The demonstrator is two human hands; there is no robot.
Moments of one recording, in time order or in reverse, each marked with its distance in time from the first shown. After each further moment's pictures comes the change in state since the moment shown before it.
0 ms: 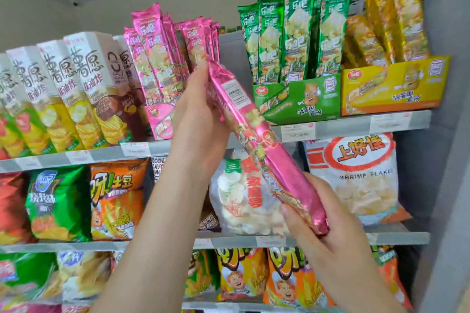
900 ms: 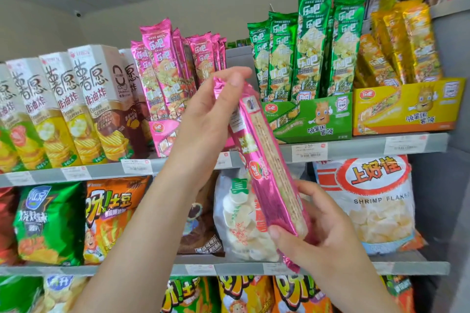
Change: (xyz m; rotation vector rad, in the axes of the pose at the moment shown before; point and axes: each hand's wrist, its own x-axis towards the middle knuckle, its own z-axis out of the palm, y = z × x) left_hand 0.012 0.013 -0.020 0.450 -0.260 0.282; right_hand 0.035 -0.008 0.019 0.561 -0.153 0.160
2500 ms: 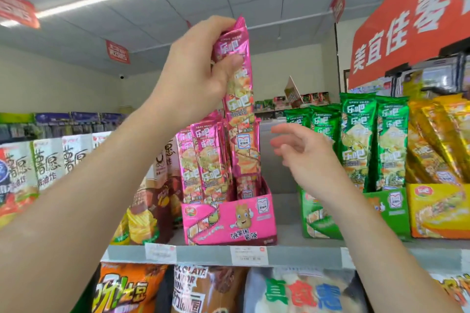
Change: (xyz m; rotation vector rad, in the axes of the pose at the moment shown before) left_hand 0.134 0.103 -0.079 0.938 0.113 0.697; right_hand 0.216 -0.083 0.023 -0.524 0.138 -0.309
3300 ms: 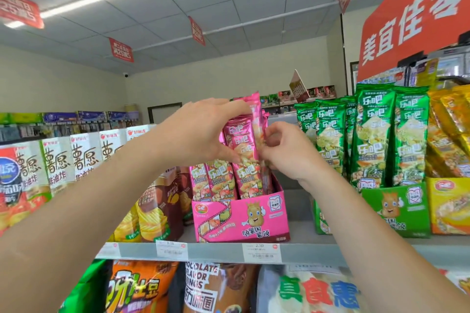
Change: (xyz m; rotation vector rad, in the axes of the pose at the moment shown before) left_hand -0.044 -0.031 0.006 0.347 -0.646 0.040; right_hand 0.029 0.001 0.038 -0.042 -0.102 0.118
